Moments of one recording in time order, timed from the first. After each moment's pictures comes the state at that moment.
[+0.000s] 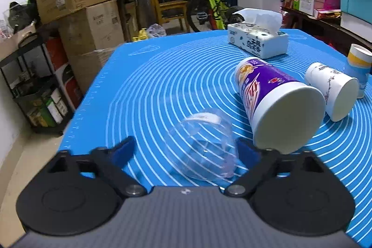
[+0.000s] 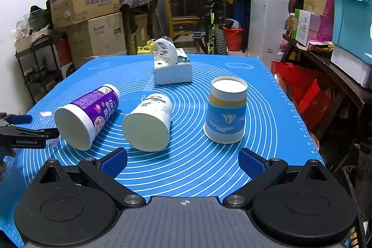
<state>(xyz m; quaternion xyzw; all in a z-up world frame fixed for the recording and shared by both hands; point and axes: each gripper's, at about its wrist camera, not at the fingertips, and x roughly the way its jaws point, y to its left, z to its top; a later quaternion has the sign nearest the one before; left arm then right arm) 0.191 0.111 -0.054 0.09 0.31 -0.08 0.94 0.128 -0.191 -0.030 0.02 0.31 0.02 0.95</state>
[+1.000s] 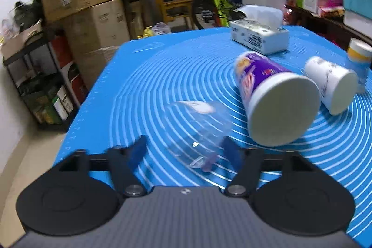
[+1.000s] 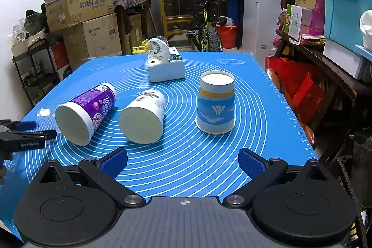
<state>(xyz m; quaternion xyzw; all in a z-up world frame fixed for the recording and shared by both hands) 0.181 0.109 -0.053 0.09 0.31 -0.06 0.95 0.109 -0.202 -0.027 0.03 0.31 0.01 0.95</state>
